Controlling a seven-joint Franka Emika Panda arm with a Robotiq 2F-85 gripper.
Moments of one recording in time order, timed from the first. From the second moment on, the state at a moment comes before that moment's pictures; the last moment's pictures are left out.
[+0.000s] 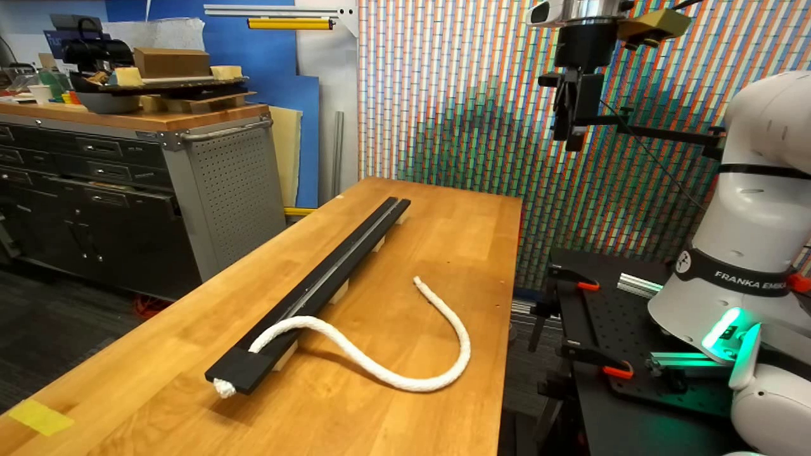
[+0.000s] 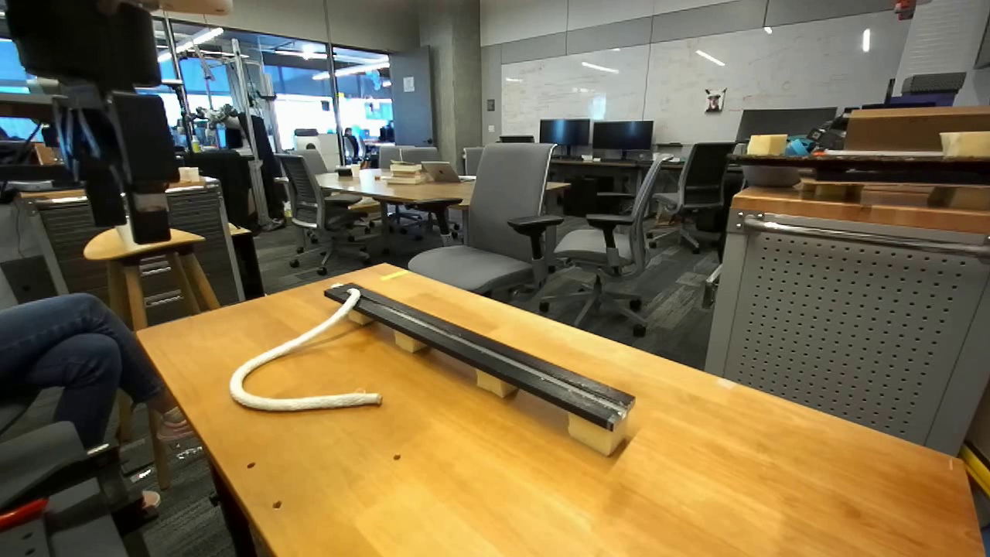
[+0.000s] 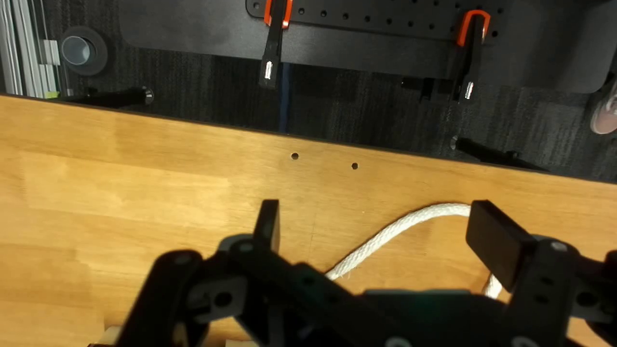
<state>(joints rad) 0.00 -0.87 -0.08 -2.80 -0.07 1.87 -0.16</state>
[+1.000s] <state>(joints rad) -0.01 -0.72 0.00 -2.78 -0.07 2.06 0.12</state>
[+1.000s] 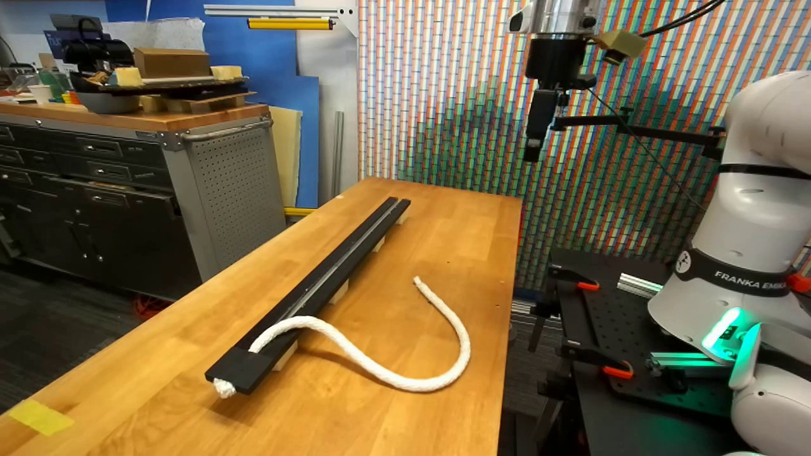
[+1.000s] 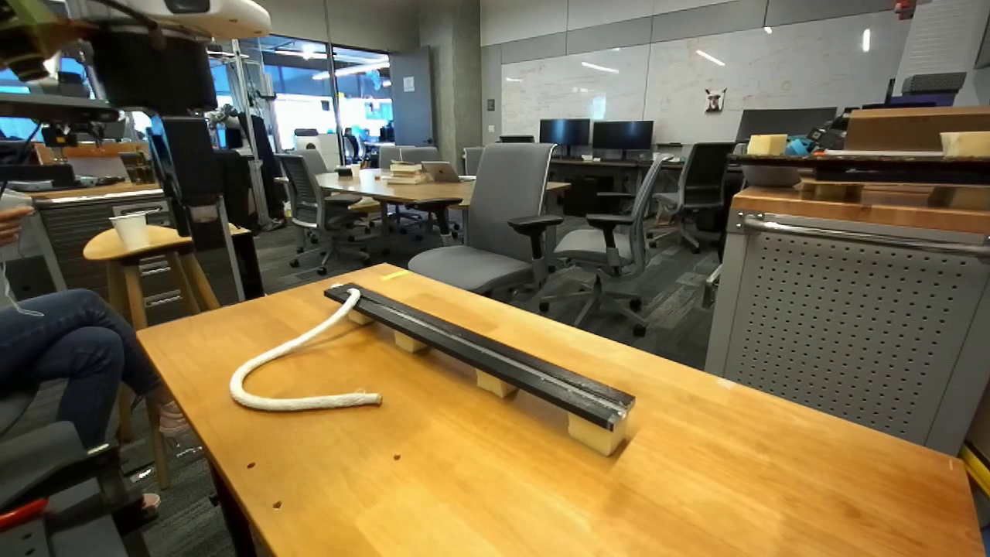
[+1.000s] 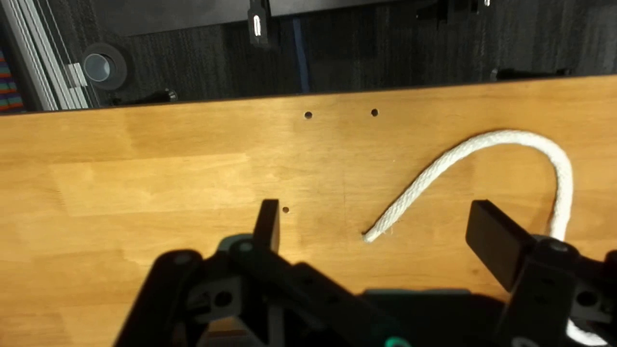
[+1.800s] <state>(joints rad) -0.05 -0.31 0.07 -2.65 -0.01 2.33 0.50</state>
